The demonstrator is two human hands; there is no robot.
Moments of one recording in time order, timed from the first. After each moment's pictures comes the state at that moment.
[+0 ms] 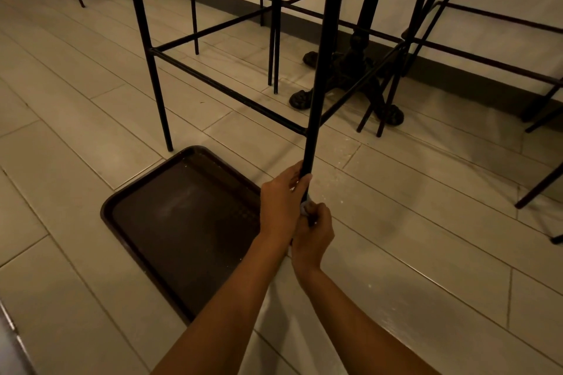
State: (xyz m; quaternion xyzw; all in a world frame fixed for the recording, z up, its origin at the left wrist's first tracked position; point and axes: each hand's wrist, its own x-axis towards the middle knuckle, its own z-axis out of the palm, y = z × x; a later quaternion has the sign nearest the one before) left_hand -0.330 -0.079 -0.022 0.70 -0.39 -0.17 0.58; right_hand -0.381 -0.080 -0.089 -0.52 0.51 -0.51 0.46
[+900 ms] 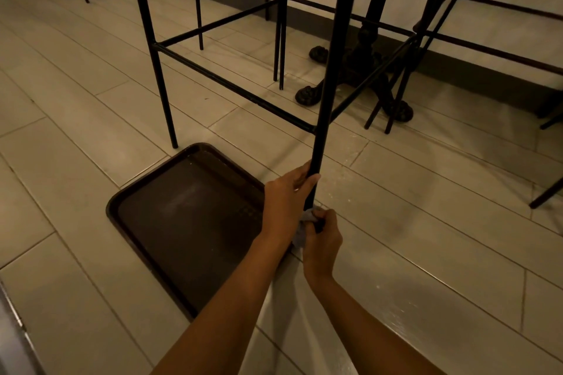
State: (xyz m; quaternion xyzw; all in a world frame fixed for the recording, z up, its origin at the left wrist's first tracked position) left_hand -0.318 -0.084 -0.034 0.68 -0.40 -0.18 0.59; right_hand -0.394 -0.083 -0.107 -0.57 0.48 -0.49 0.45
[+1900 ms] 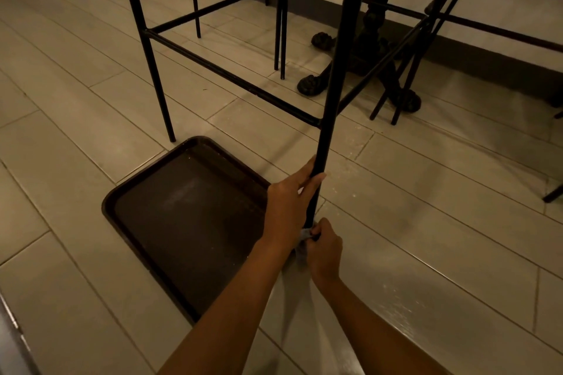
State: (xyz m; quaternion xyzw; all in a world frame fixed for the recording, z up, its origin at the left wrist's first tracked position) left_hand -0.316 -0.085 -0.055 0.64 -0.48 -0.10 0.59; right_hand -0.401 -0.093 -0.148 -0.67 0.51 -0.36 0.41
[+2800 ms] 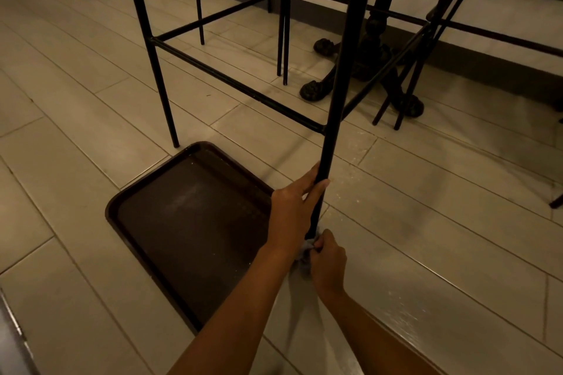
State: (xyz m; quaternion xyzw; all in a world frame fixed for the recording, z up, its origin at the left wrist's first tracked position) left_hand -0.317 -0.086 -0.057 0.65 -0.47 -0.09 0.59; right_hand -0.404 -0.093 -0.161 -0.70 0.55 -0.31 0.35
